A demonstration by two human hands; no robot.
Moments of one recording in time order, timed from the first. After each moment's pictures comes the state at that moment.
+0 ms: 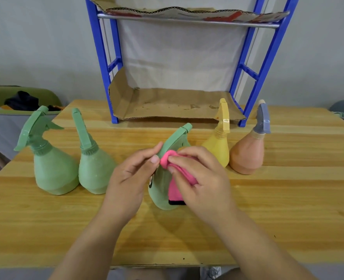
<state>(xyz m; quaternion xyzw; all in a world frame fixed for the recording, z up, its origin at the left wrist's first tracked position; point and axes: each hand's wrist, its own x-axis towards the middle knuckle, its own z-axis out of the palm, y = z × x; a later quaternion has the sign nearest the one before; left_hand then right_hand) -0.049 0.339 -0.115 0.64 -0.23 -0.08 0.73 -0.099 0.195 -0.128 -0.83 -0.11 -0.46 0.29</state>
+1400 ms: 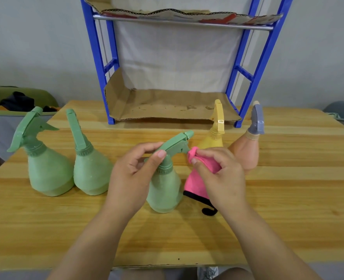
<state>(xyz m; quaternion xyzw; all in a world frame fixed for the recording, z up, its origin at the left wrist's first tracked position) -0.052 0.322 -0.103 0.69 -0.22 -0.01 0.69 -0.106 0.163 -0.127 -0.82 0.11 -0.36 0.44</state>
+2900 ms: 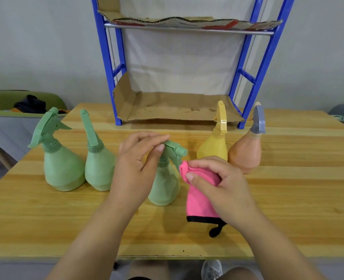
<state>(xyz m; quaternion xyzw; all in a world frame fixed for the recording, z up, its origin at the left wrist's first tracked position) -0.045 0.333 -0.106 0.78 -0.29 0.17 0.53 -0.140 0.179 -0.111 -0.81 0.03 -0.22 0.54</state>
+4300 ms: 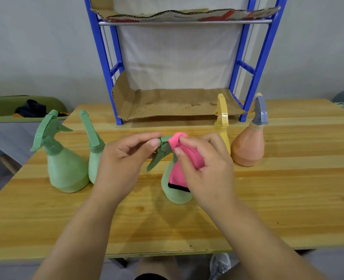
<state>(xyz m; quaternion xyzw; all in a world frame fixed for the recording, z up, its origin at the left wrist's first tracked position) -0.043 0.352 -0.085 0.68 -0.25 0.00 0.69 -0.107 0.211 -0.114 -0.80 0.00 -0.50 0.34</state>
